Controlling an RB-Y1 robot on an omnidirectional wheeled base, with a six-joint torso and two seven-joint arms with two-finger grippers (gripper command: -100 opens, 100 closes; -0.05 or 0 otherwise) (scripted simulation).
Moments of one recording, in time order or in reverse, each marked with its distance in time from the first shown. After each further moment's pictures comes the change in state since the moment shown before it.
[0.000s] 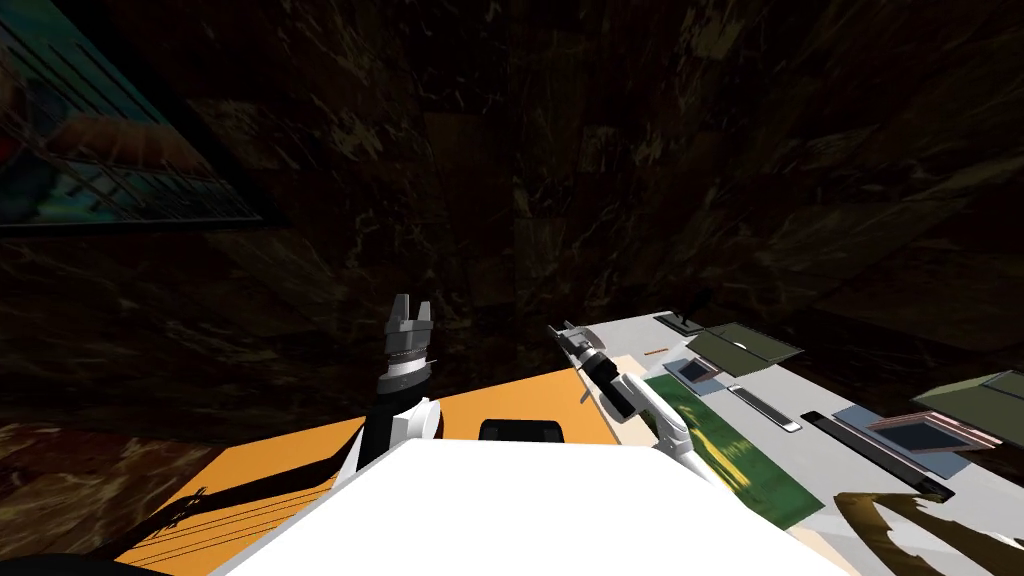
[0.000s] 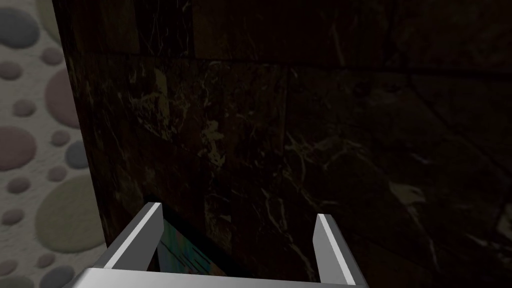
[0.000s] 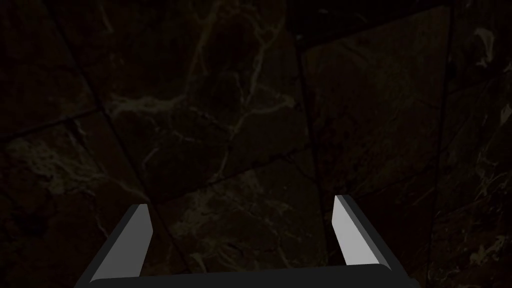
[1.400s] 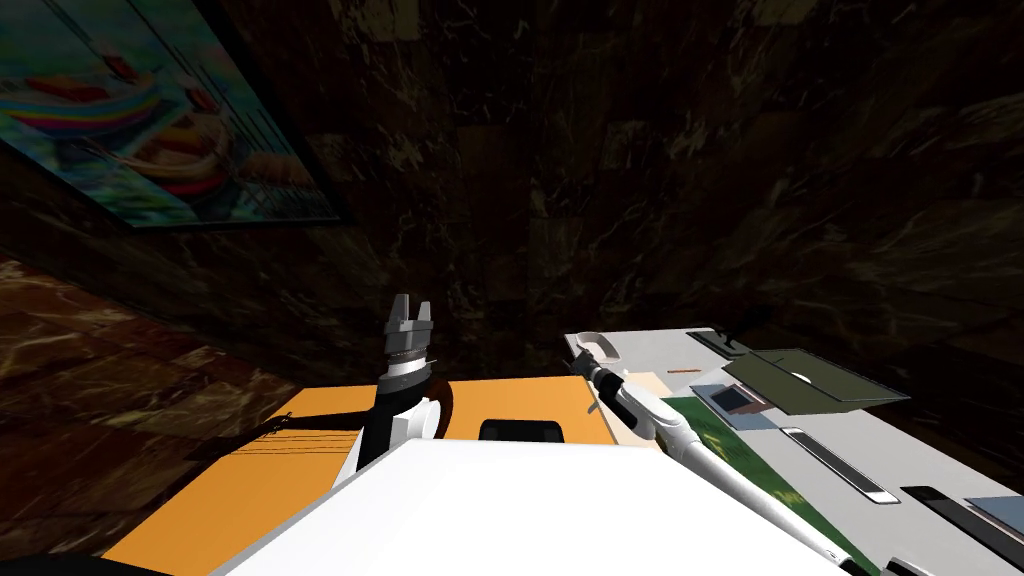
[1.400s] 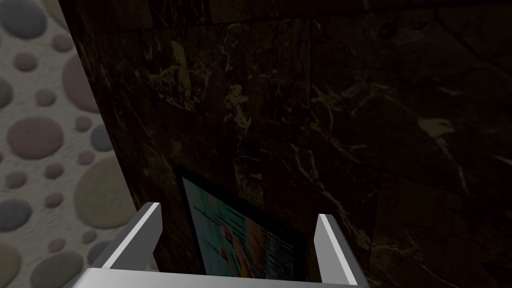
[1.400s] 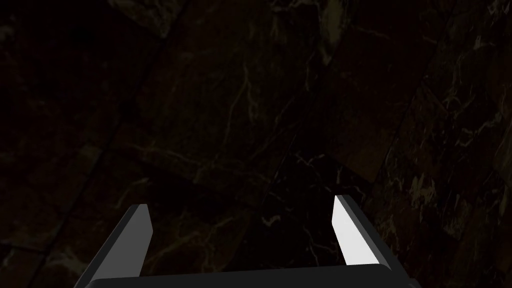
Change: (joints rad) left arm 0.000 0.000 0.000 0.000 0.000 0.000 0.000; right arm -0.107 -0.211 0.214 0.367 0.310 0.184 0.284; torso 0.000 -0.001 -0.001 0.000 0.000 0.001
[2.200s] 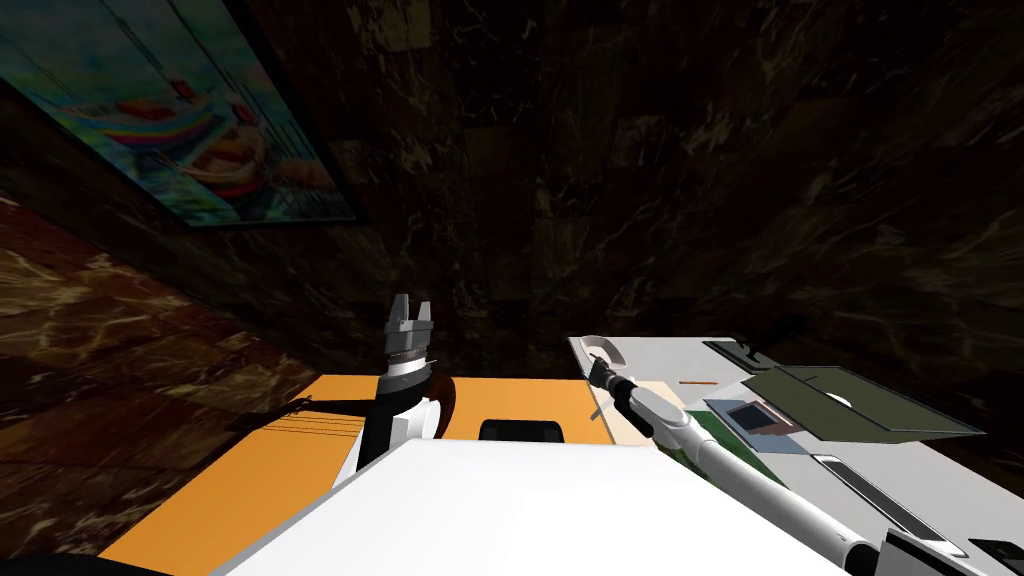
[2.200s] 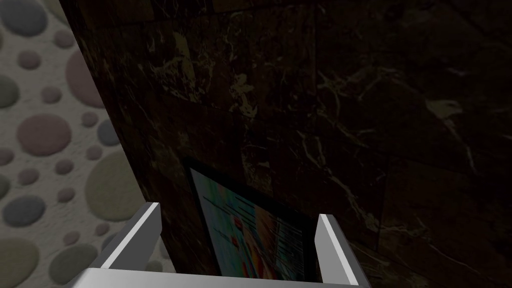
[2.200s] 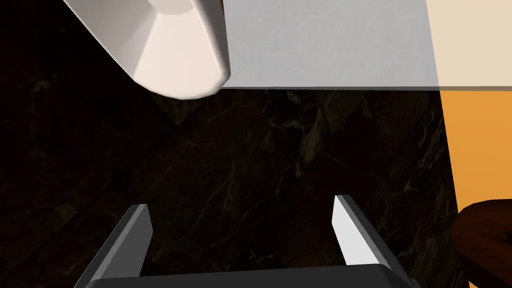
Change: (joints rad) left arm 0.000 0.000 0.000 0.000 0.000 0.000 0.000; right arm -0.052 -0.098 0.098 0.182 0.107 0.067 0.117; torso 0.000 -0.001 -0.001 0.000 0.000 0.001
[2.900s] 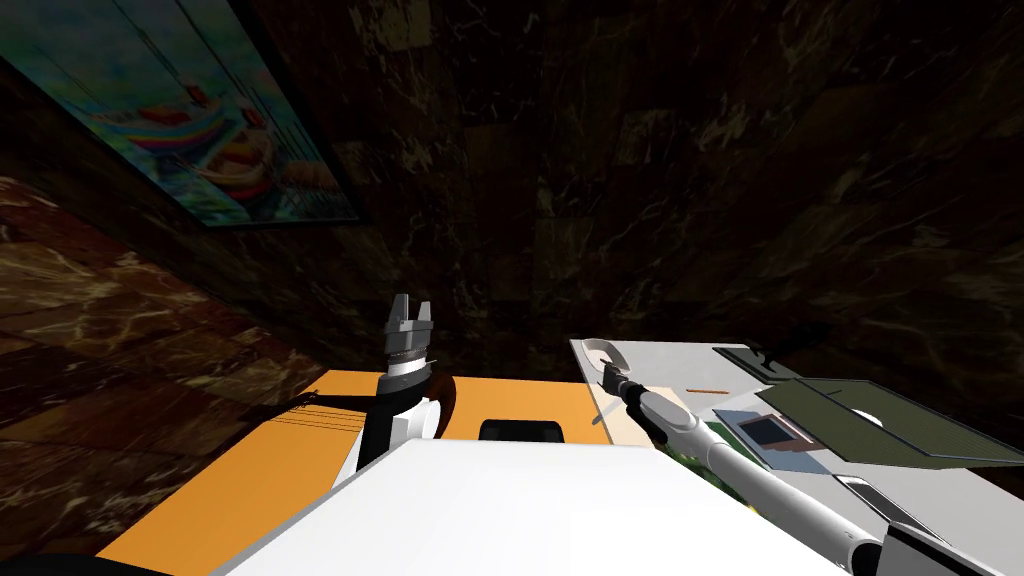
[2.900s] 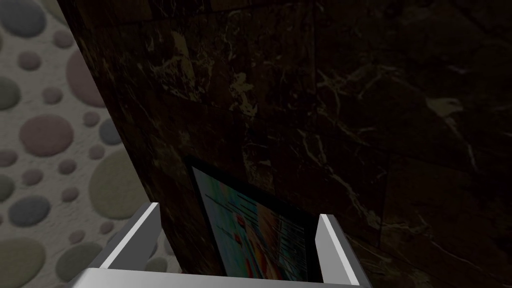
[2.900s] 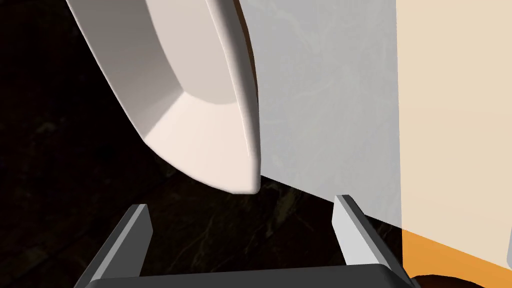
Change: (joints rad) left arm 0.000 0.000 0.000 0.000 0.000 0.000 0.000; right arm -0.016 -0.024 0.007 0.127 0.079 0.001 0.098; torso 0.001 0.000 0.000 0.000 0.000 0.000
